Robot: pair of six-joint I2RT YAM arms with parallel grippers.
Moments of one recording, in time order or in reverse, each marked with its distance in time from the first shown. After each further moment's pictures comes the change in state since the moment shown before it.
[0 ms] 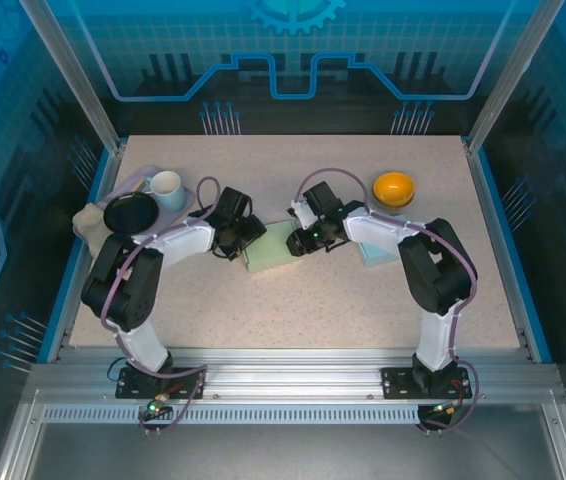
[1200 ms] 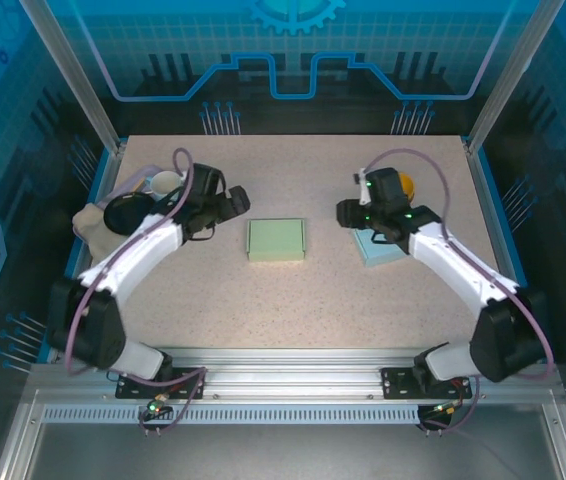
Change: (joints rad) left arm 0.076 -0.340 0.041 -0.137 -0.179 0.392; right arm -0.209 -0.534 -0.196 0.003 0.316 0.122
